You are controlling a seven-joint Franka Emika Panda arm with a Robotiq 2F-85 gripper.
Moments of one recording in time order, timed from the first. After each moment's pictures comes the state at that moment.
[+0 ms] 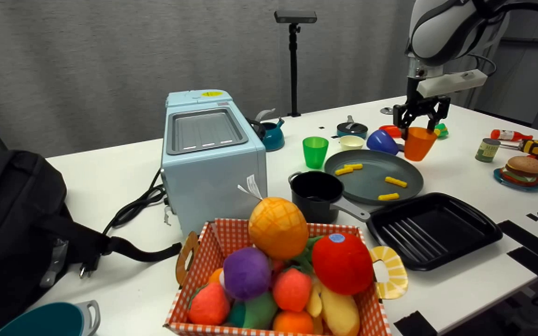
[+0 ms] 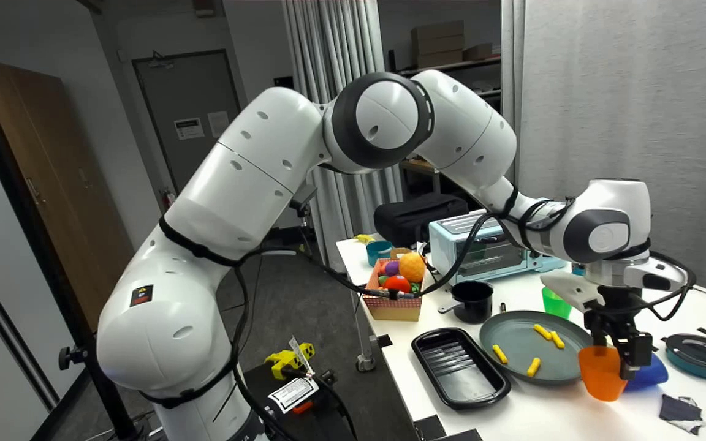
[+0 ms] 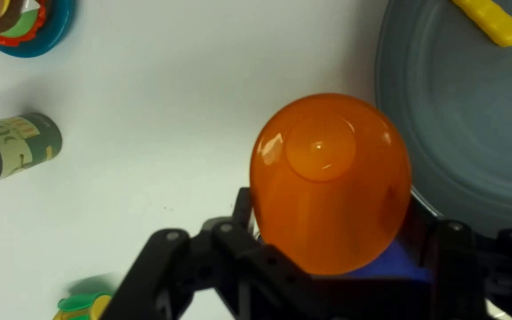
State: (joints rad) arm -0.07 0.83 -0.24 -1.55 0.04 2.31 0.32
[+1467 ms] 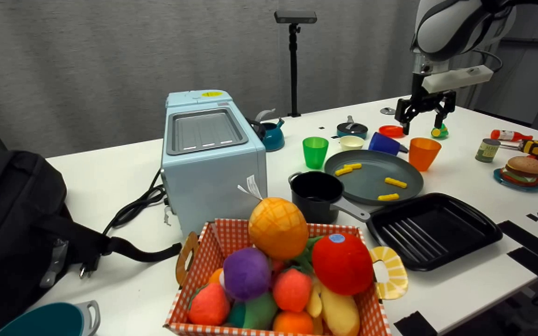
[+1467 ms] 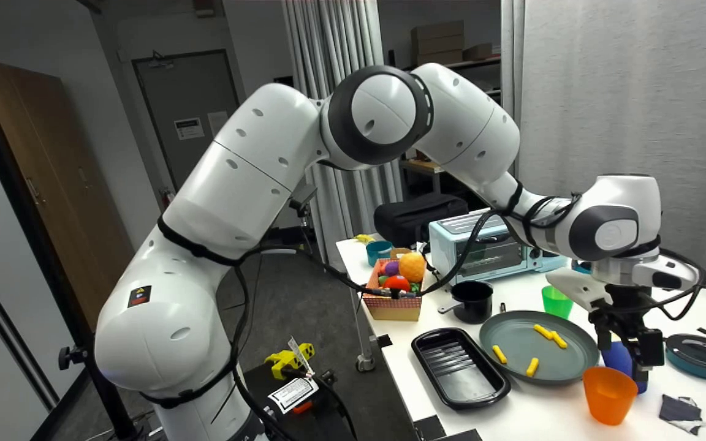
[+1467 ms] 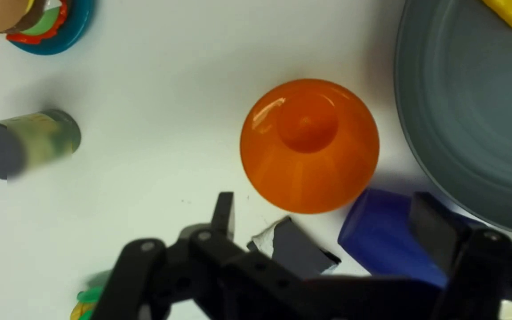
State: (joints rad) arm -0.09 0.80 -0.24 -1.56 0.04 2.31 0.31
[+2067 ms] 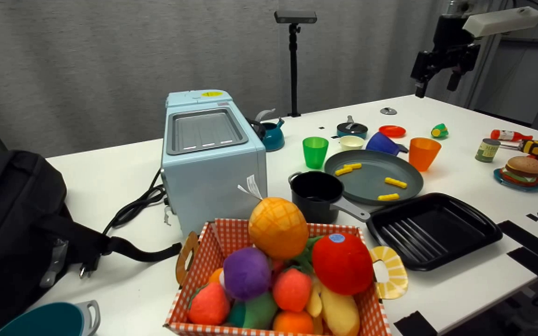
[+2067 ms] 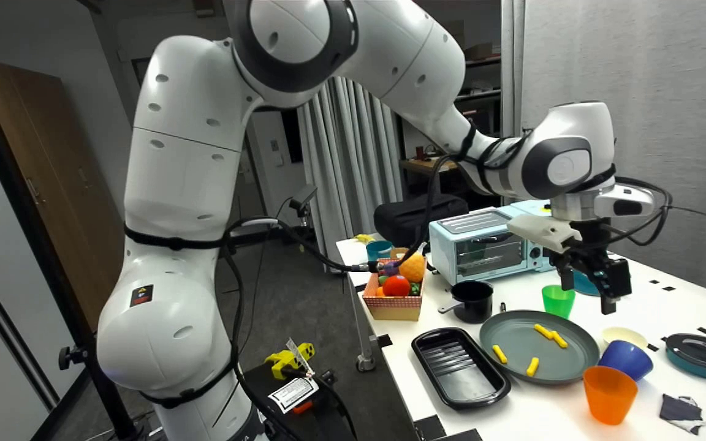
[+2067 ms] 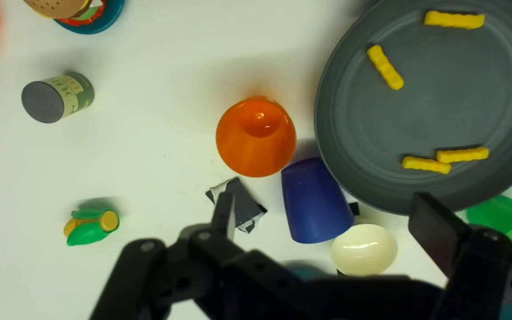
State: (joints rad) arm -0.06 0.41 -0.18 -1.90 -0.02 2.39 0.17
